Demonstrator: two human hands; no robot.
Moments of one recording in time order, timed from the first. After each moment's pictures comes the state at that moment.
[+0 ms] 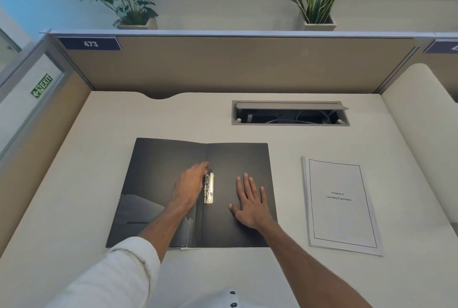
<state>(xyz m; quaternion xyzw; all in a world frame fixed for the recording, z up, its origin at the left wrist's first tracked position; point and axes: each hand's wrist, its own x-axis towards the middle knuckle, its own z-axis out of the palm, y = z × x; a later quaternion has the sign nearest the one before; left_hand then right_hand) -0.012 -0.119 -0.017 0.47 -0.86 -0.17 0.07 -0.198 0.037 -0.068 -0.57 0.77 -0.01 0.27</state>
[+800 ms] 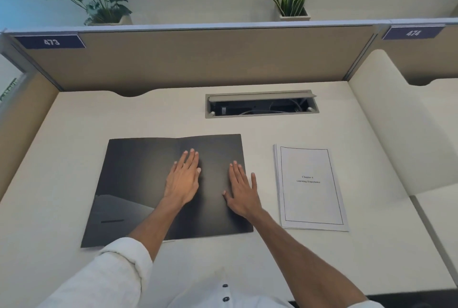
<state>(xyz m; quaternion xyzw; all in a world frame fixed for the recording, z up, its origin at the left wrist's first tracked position) -0.058 -0.081 -0.025 0.43 -0.89 -0.12 -0.03 -0.239 0.070 -0.055 -0.57 0.79 -0.09 0.20</state>
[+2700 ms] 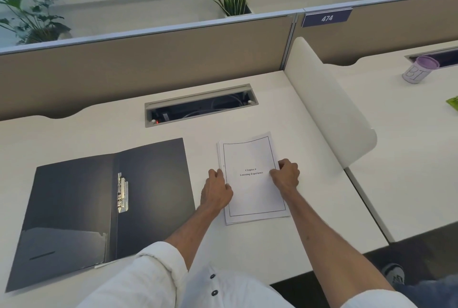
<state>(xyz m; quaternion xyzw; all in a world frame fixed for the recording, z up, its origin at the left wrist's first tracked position) -0.287 0.096 -0.025 0.44 -0.85 -0.28 -0.05 -0.486 0.214 -0.029 -0.06 0.92 -0.32 0.24</state>
